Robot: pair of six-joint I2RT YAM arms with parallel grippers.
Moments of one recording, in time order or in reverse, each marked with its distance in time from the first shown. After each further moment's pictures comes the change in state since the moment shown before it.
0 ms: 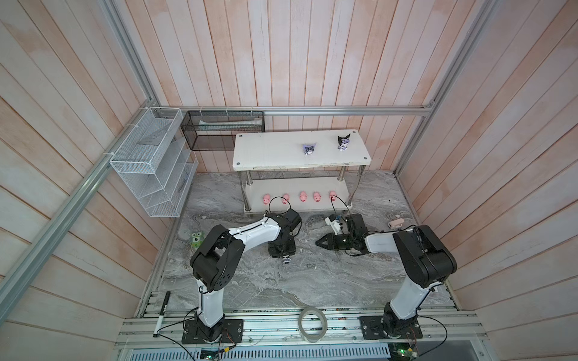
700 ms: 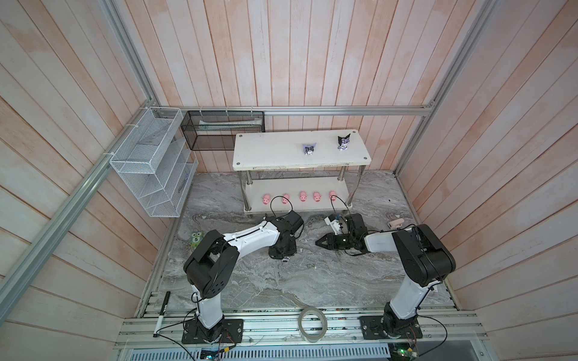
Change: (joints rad) left arm -0.057 -0.107 -0.052 0.042 -0.106 0.004; right arm -0.002 0.010 0.011 -0.006 -0.011 0.000
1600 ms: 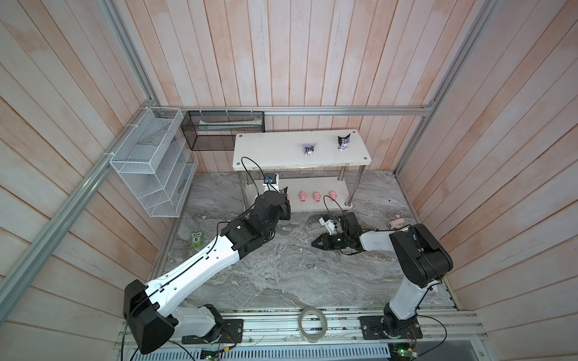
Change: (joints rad) left arm -0.032 -0.493 0.025 0.488 -0.490 0.472; right arm 0.077 0.002 0.052 -0.071 0.060 0.008
